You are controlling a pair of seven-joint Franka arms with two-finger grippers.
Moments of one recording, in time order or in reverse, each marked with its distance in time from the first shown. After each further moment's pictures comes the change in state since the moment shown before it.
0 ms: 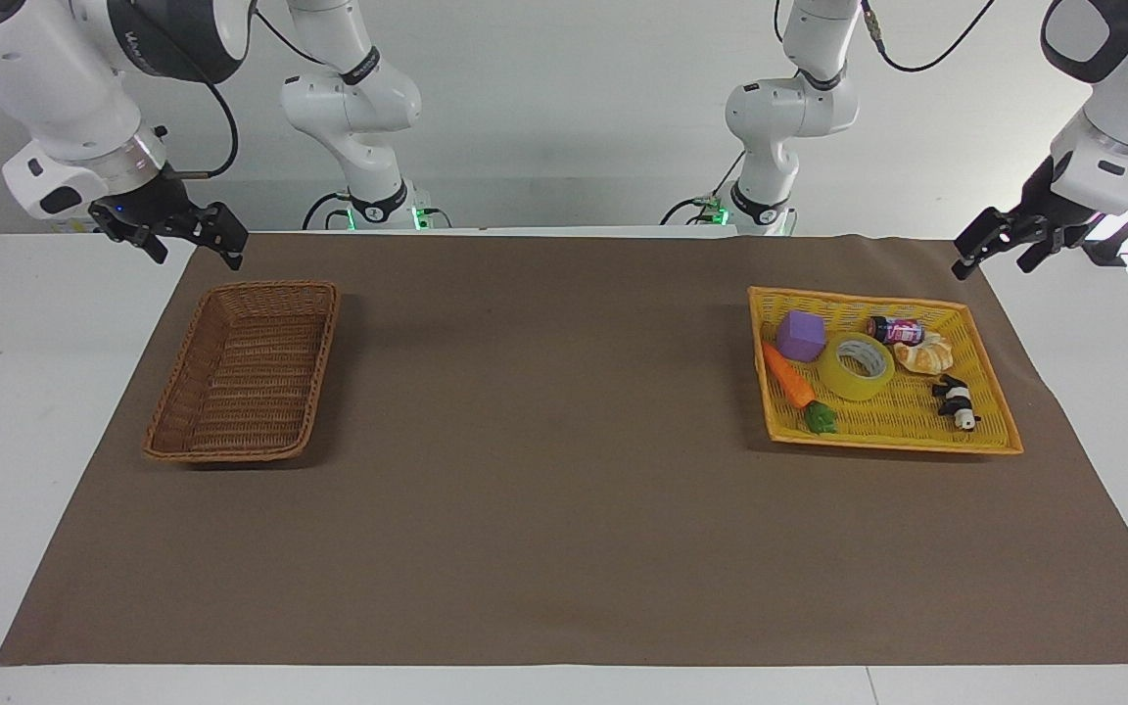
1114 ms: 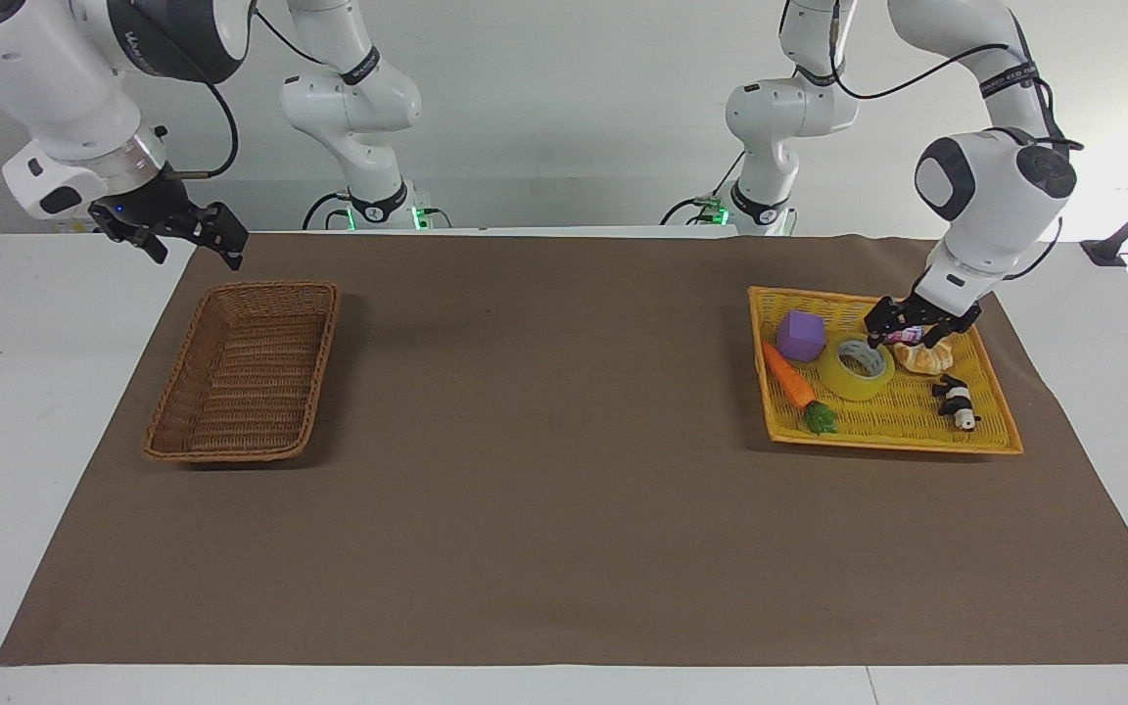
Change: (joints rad) left arm 0.000 -0.053 -0.009 -0.634 0.000 0.545 0.188; right arm 0.000 0.000 0.000 0.000 0.000 0.000 0.000
